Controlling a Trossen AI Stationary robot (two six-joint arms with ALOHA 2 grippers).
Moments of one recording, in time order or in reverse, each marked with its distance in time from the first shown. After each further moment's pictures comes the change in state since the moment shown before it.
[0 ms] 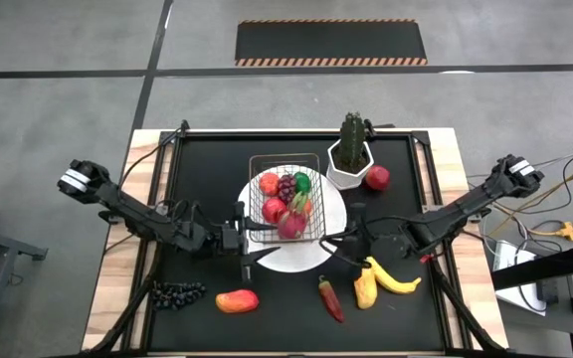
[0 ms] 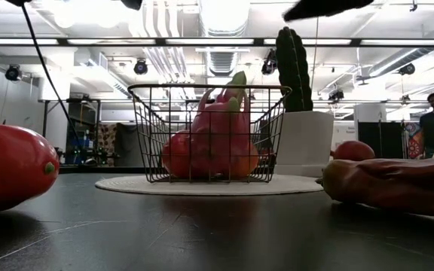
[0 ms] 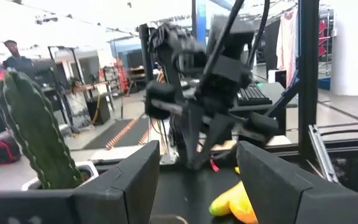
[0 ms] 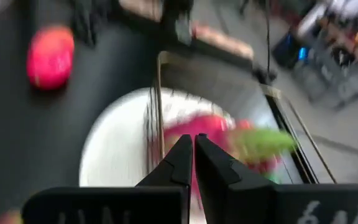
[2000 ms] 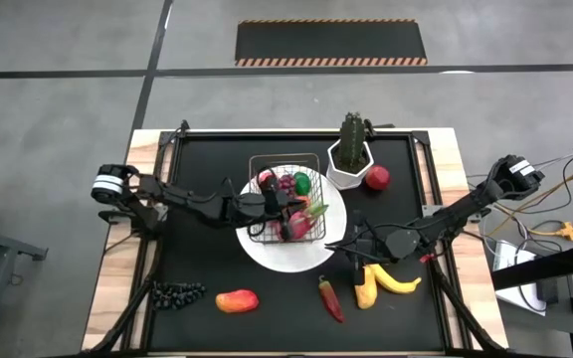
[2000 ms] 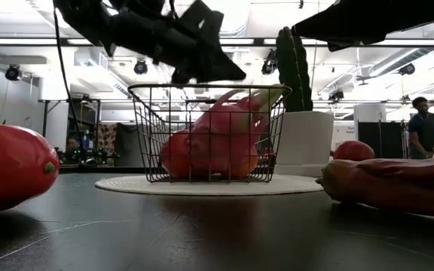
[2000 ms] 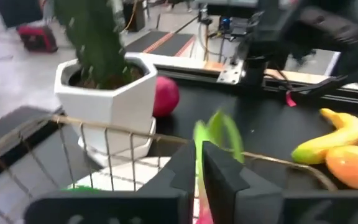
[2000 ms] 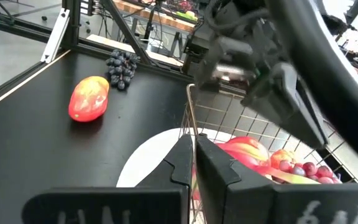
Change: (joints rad) left arm 0.372 0.283 0.177 -0.275 0.175 -0.298; right arm -0.003 -0.001 -0.358 0.647 -0.124 -0.059
